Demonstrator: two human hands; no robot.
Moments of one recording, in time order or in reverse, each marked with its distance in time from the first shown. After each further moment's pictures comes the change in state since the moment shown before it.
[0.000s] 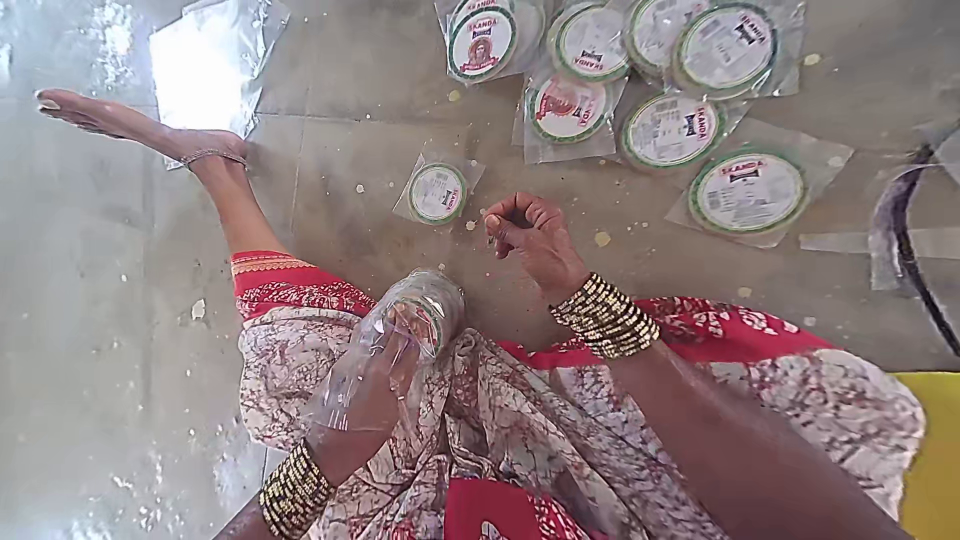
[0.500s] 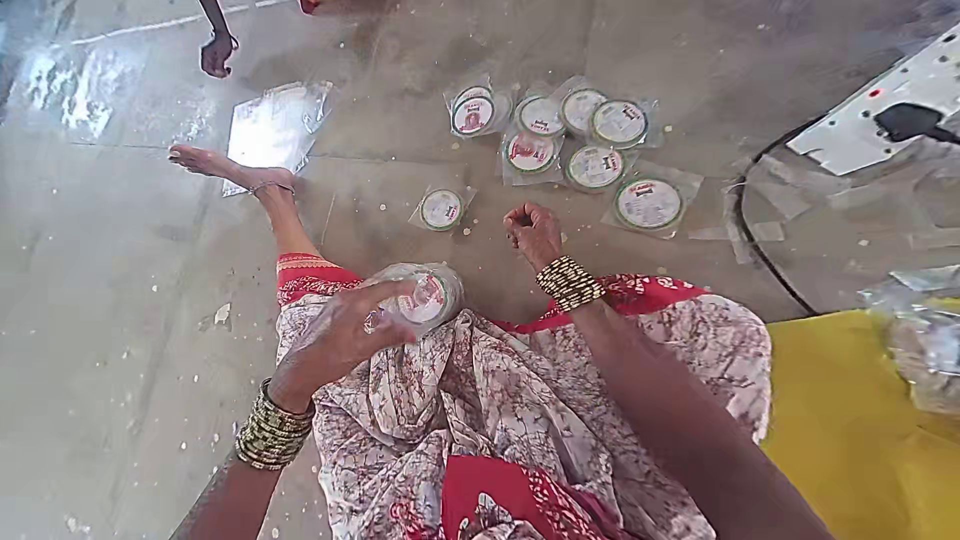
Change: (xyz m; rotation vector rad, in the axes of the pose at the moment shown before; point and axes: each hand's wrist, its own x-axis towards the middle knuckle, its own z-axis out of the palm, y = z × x) left_hand -0.014 -0.022 -0.083 -0.551 0.068 0.143; right_hand -0.002 0.015 -0.033 -0.464 0.190 -0.064
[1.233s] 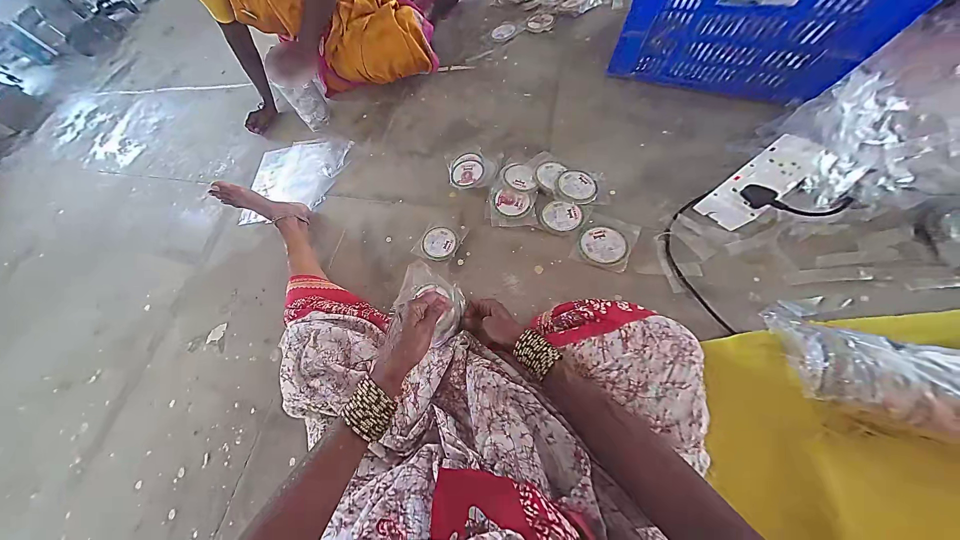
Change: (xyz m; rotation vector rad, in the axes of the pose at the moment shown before) left_hand 0.029 0.015 0.081 -0.384 0.225 -0.147; right_hand -0.095 0.017 0.032 0.062 -0.591 -0.104
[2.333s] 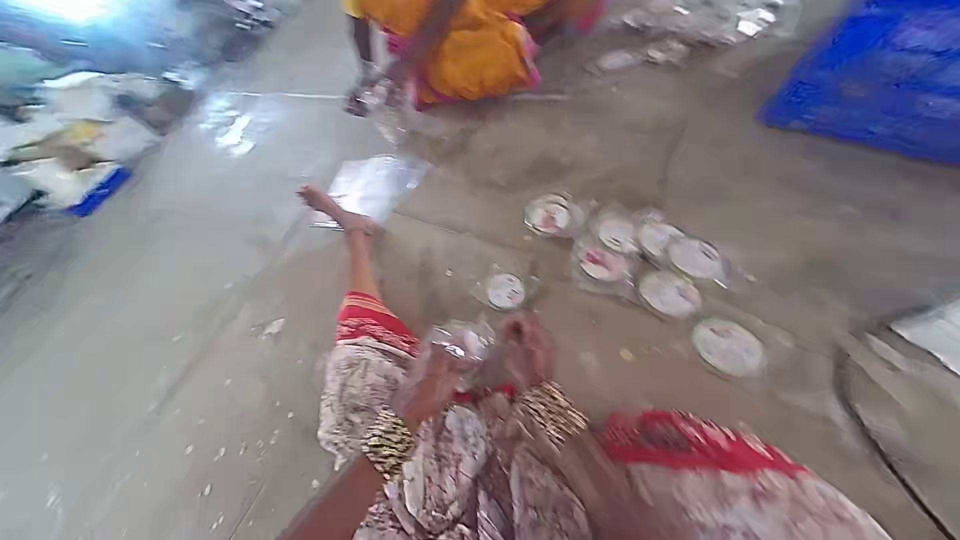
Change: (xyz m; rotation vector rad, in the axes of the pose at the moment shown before) left_hand 0.009 -0.020 -0.039 0.244 0.029 -0.353; right_hand 0.074 -0.052 0.032 -0.213 0.607 -0.232
